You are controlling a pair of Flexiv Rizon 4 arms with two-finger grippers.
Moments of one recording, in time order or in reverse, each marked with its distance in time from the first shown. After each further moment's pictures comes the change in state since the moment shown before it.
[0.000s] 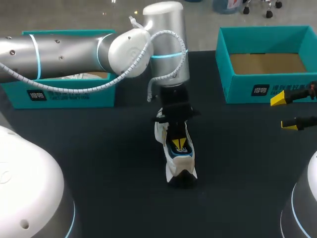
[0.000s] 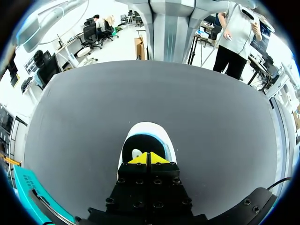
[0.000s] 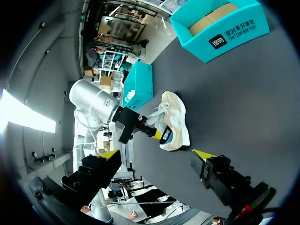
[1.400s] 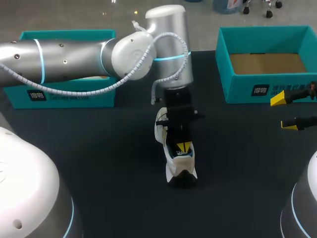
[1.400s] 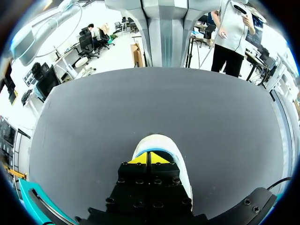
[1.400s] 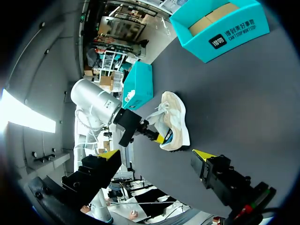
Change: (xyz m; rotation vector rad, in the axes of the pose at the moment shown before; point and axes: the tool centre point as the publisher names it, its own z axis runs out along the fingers) left arm -0.013 -0.017 0.006 0.055 -0.026 0.084; right arm 0.000 0.000 0.000 0.000 0.000 0.000
